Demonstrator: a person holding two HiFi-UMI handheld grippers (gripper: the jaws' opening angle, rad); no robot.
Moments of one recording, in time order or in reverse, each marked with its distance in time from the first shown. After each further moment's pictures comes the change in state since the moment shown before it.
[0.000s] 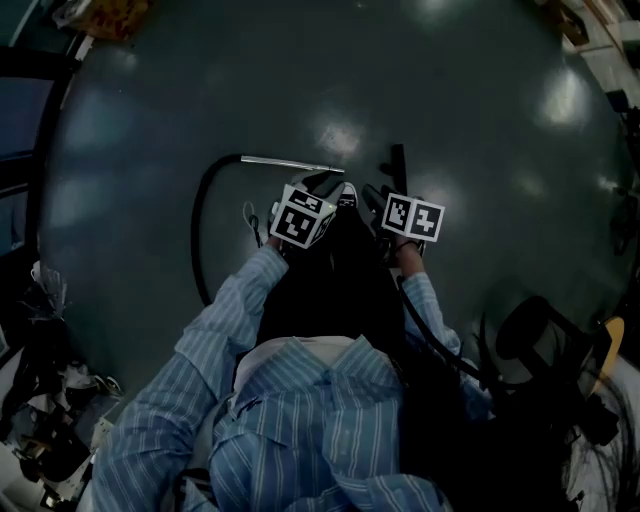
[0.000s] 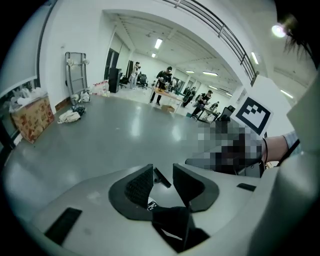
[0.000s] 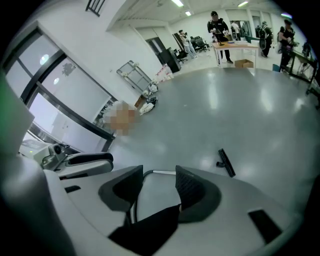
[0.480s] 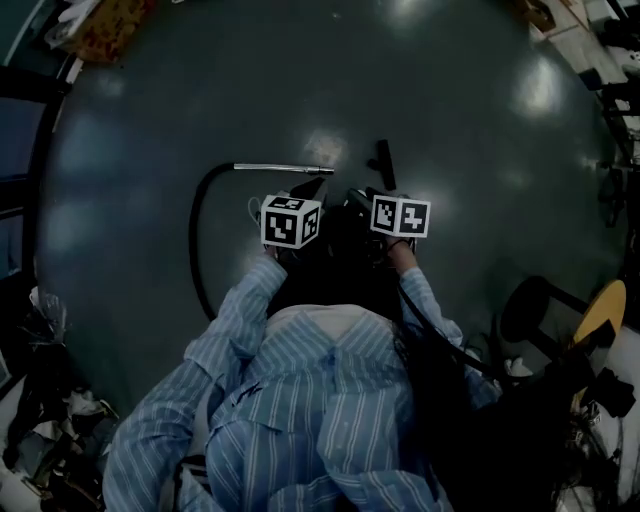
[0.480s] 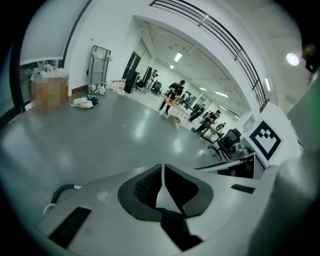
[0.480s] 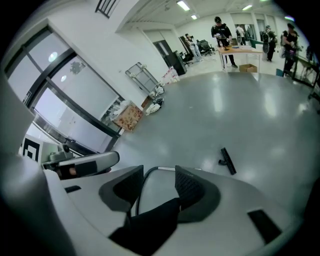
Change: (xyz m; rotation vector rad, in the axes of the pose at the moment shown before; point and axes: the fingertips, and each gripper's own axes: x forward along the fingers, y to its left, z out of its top) left arm -0.071 -0.029 -0.018 -0.236 -0.122 0.001; right arm -0.053 0.056 -0.047 -0.054 -0.024 0.027
